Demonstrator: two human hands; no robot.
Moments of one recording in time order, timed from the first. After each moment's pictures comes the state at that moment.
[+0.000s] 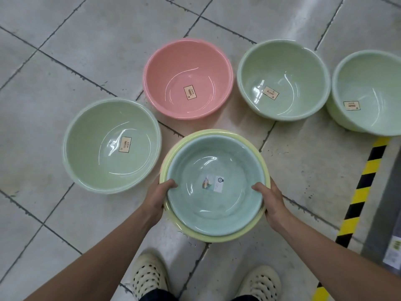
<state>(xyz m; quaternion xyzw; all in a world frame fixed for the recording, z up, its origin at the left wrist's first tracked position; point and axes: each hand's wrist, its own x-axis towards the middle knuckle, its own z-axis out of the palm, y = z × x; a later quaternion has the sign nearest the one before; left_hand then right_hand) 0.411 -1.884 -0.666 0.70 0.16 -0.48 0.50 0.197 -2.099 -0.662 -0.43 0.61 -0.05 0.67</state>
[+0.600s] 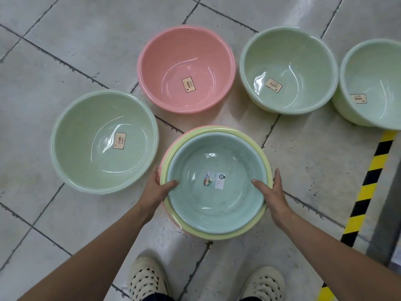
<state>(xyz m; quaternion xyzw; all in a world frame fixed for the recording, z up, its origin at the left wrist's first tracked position) 0.426 -1.874 -0.705 0.73 0.03 -0.48 0.49 0.188 -2.108 -0.705 -0.49 0.61 0.00 0.63</state>
